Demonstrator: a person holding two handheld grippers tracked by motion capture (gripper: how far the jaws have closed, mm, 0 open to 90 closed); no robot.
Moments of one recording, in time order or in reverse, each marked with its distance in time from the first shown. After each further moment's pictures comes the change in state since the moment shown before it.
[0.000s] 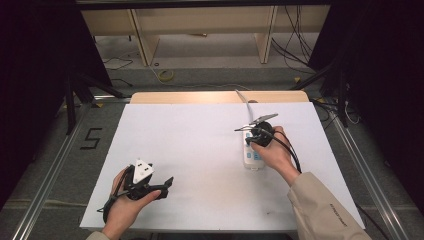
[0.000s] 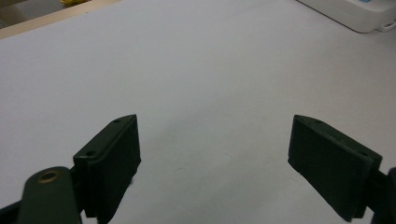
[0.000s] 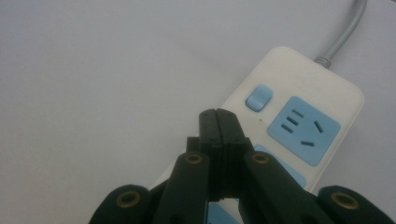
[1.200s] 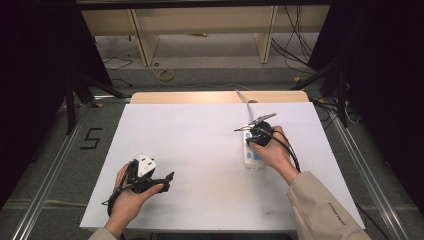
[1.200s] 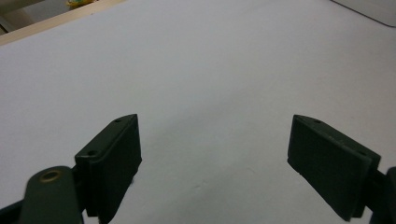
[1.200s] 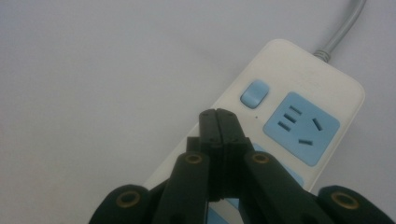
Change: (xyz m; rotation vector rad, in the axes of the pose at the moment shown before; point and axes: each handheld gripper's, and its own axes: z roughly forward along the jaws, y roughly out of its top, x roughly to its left) left arm 0.009 0.003 0.020 0.009 0.023 0.026; right arm -0.002 0.000 0.006 0.028 -0.011 0.001
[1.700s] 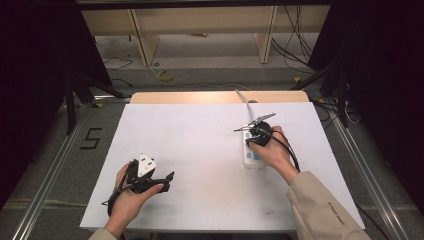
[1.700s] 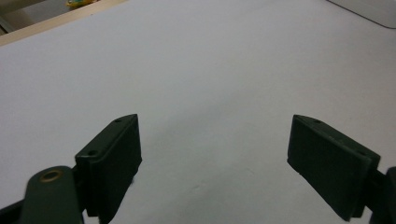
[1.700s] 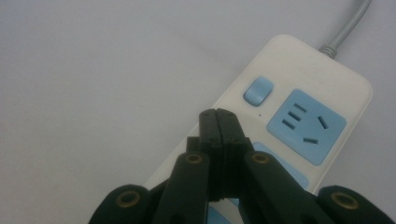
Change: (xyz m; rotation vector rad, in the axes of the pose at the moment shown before) left arm 0.000 0.000 0.000 -0.003 -0.001 -0.005; right arm 0.000 0.000 0.002 0.012 0.008 0.003
